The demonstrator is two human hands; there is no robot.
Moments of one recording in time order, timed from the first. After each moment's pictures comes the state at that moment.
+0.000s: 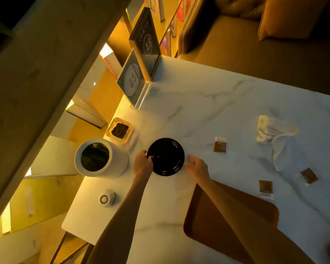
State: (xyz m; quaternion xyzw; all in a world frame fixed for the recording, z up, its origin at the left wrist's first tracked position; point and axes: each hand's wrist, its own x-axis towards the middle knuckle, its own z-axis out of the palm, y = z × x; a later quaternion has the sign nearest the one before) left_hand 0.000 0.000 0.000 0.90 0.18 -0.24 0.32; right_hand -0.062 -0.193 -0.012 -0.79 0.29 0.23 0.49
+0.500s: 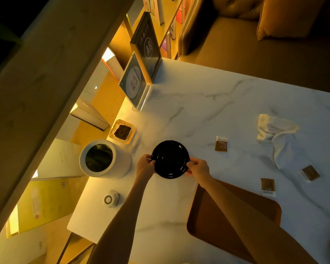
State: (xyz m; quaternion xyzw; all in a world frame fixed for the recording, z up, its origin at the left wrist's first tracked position) left_hand -0.008 0.006 0.013 0.83 0.21 -0.29 0.43; right_hand -0.067 -0.189 -0.014 -0.64 0.39 0.20 0.63
